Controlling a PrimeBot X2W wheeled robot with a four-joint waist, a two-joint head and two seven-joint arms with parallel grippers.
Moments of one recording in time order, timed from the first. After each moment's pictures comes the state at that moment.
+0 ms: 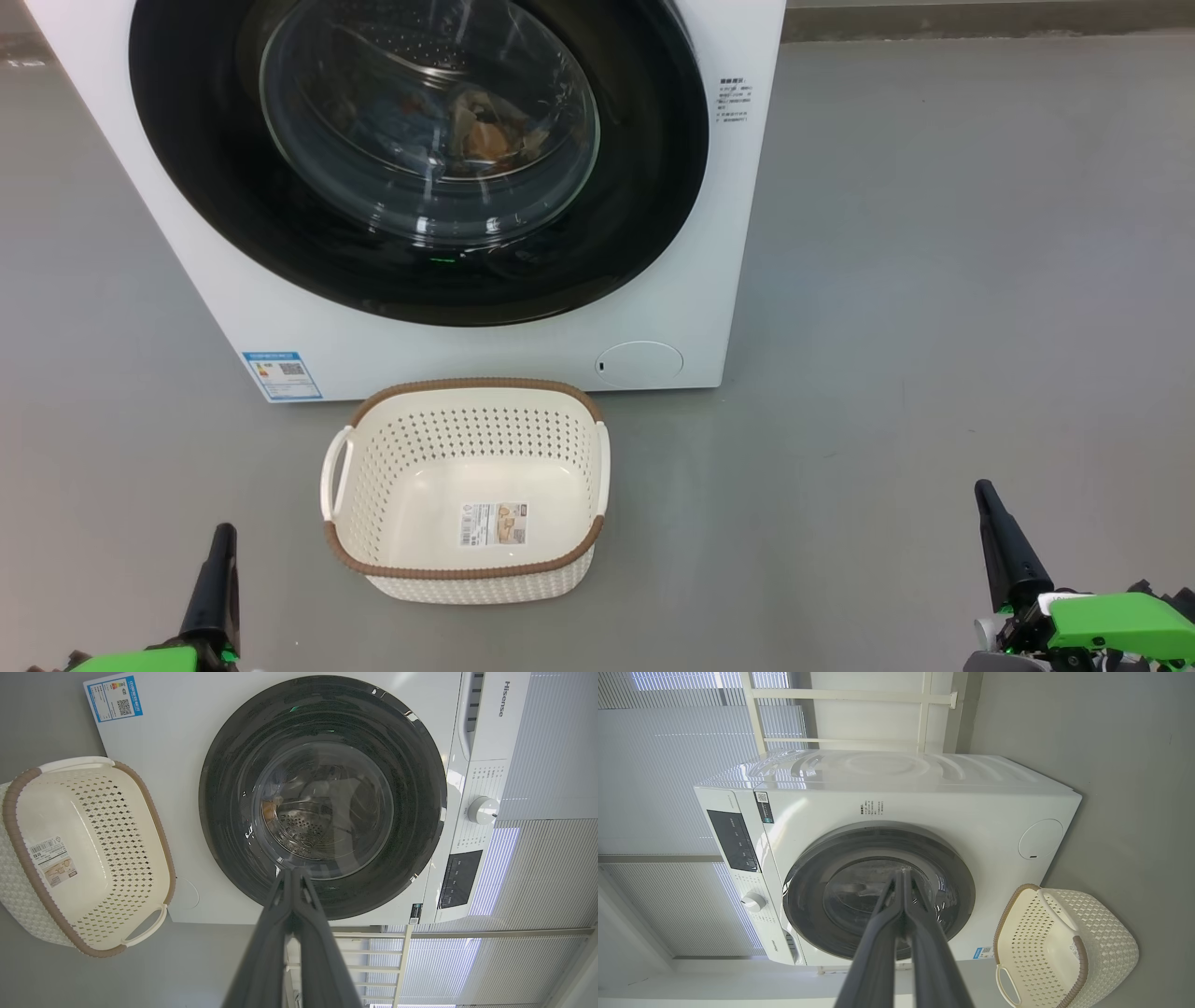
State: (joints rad) left arm -0.07 0.06 0.06 0.27 -1.63 -0.13 0.09; right arm -0.07 -0.06 -0.12 0.27 1.62 0.13 0.10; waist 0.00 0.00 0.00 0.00
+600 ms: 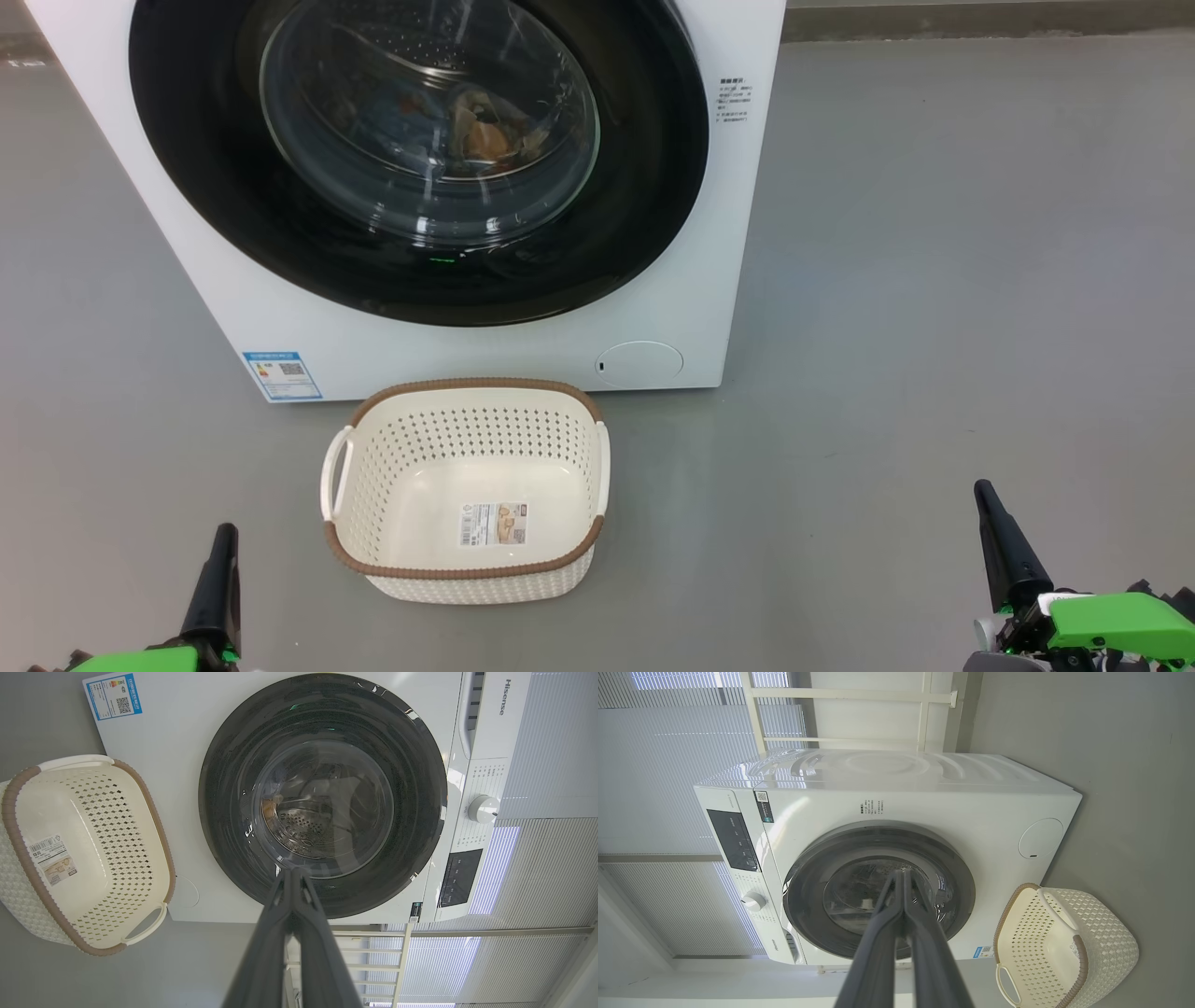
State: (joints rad) left arm -0.07 0.05 0.06 0.27 -1.63 -0.13 0.10; right arm -0.07 -0.06 -0.12 0.27 1.62 0.13 0.10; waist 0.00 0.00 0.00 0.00
